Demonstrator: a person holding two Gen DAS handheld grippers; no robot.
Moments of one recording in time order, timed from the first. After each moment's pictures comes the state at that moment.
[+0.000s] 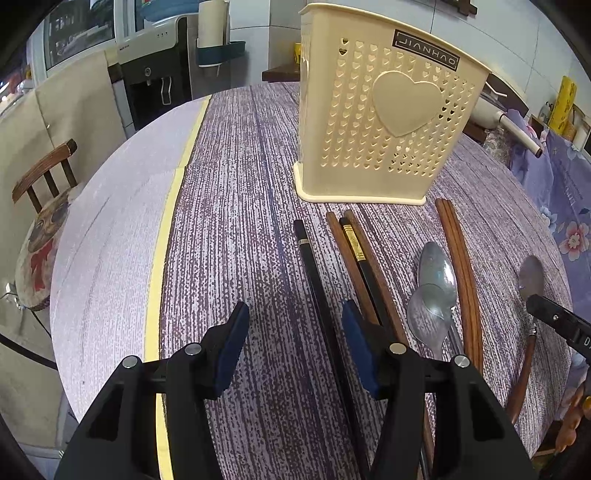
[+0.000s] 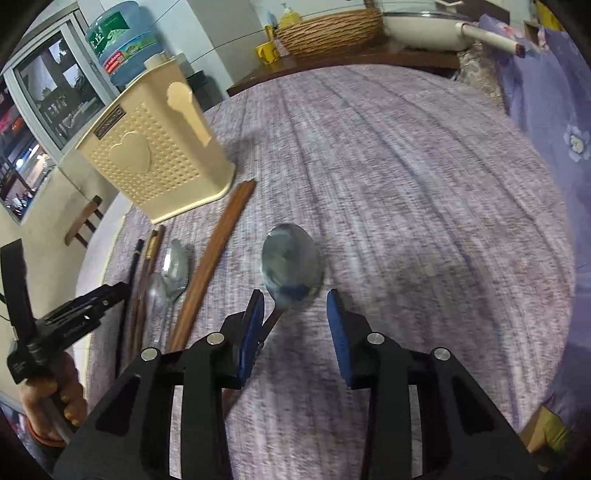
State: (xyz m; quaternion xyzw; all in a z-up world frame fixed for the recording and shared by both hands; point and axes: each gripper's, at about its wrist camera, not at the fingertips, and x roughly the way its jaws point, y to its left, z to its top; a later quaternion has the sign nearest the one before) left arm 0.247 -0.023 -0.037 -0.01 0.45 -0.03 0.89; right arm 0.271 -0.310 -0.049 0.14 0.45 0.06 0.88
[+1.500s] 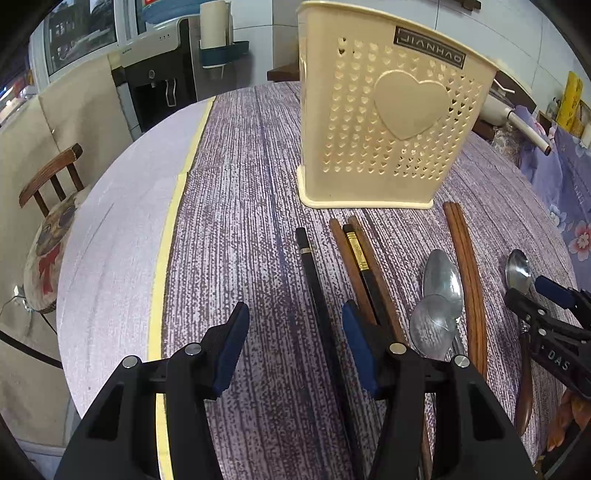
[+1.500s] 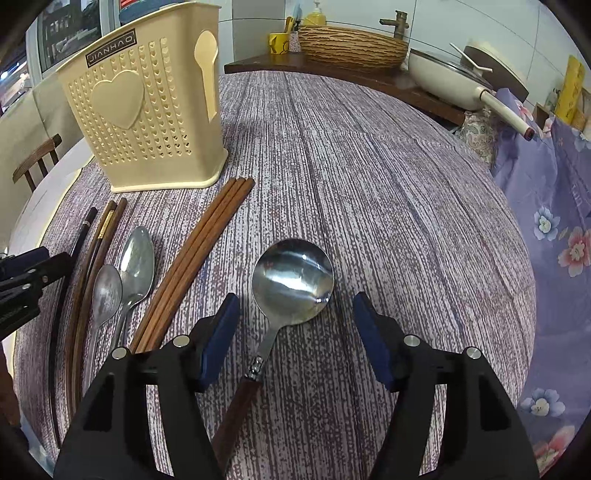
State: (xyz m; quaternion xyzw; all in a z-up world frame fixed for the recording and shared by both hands) left arm 0.256 -0.031 -0.038 0.01 0.45 -0.01 0.89; right arm 0.300 -0.261 -0.052 -0.01 0.45 0.02 0.89
